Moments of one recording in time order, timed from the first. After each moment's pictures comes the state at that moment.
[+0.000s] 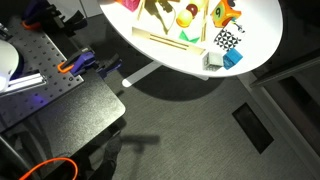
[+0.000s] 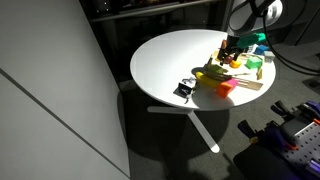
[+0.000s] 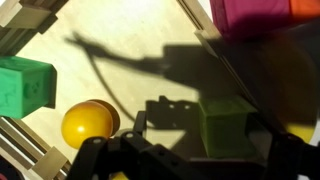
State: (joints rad) arm 0.01 0.45 -0.07 -2.12 0.00 2.54 0.01
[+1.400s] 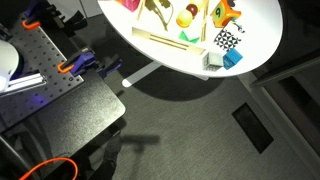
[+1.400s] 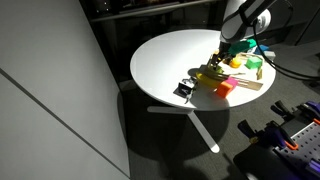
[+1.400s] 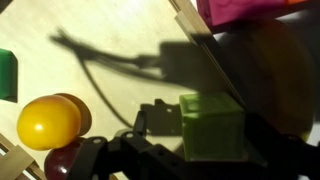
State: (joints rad) arm 0.04 0.54 -0.06 -2.07 0.00 2.59 0.04
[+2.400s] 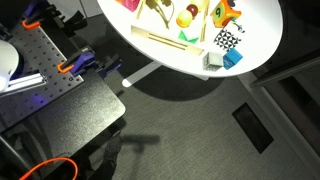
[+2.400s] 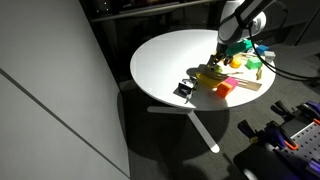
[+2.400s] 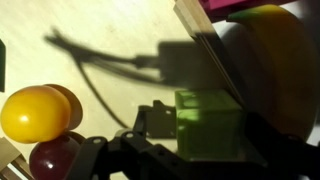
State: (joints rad) arm 0.05 0.57 -0.05 -2.03 0.00 2.59 0.04
